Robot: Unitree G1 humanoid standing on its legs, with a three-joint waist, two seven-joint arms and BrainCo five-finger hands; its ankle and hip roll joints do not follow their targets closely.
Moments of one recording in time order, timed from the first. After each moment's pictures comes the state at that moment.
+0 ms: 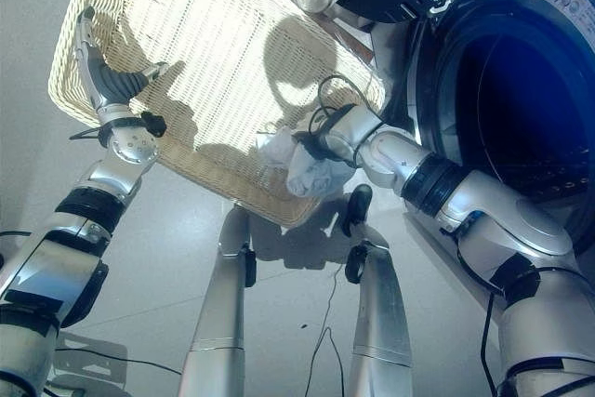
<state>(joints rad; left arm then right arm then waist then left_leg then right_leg) -1.17 0.65 -0.45 0.96 -0.09 -0.25 0.82 -1.43 -0.68 1.06 0.37 -0.64 0.05 0.55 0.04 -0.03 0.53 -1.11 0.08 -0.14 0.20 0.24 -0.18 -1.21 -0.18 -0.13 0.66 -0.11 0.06</state>
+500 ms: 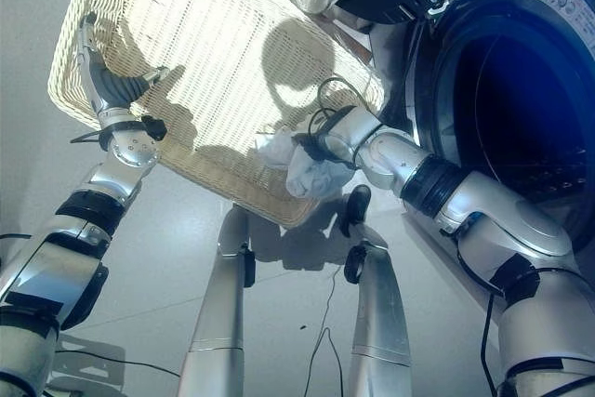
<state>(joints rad) -1.16 0.65 -0.45 0.96 -0.09 -0.25 0.81 -1.38 -0.68 0.98 0.38 -0.37 0.16 0.52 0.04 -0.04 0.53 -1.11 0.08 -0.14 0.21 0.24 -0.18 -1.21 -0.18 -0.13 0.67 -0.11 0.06</state>
